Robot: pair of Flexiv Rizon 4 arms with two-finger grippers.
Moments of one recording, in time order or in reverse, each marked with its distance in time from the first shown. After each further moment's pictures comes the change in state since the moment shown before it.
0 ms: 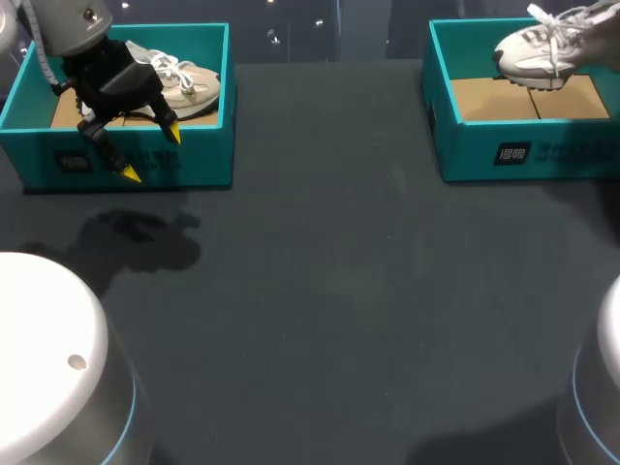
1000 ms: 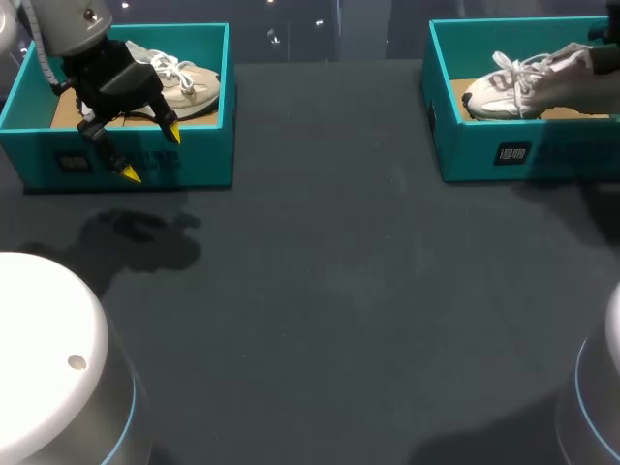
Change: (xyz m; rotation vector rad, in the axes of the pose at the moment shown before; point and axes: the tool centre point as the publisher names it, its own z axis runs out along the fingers) left arm 0.000 0.000 0.000 0.000 0.000 0.000; right arm 0.049 -0.039 0.048 0.011 -0.046 0.024
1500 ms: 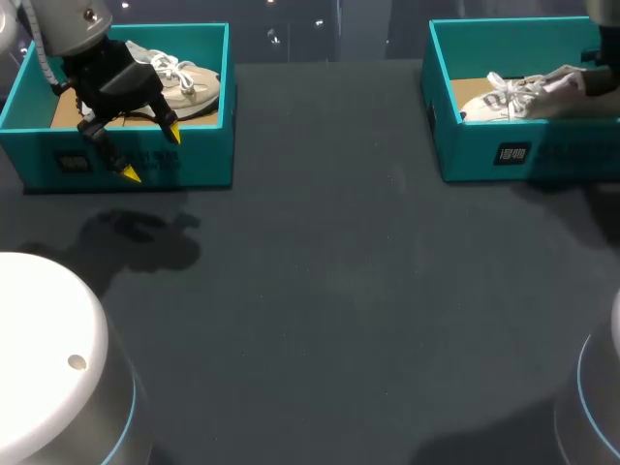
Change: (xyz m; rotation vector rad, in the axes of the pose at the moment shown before) left arm 0.000 0.000 0.000 0.000 0.000 0.000; right arm 0.016 -0.022 0.027 0.033 0.020 -0.003
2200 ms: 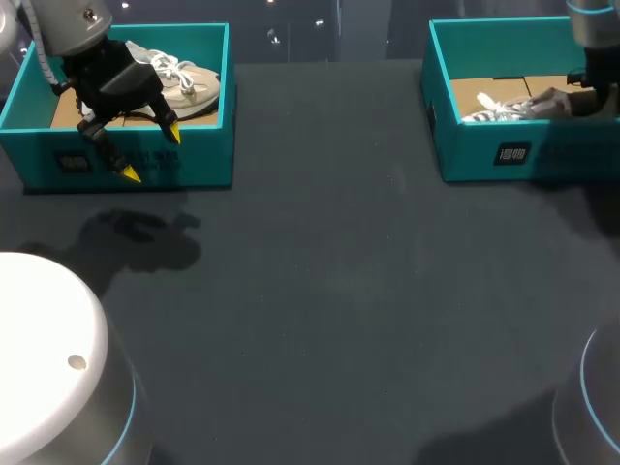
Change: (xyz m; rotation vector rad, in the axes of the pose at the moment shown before) left arm 0.000 0.000 0.000 0.000 0.000 0.000; right arm 0.028 -0.012 0.039 0.057 0.024 -0.043
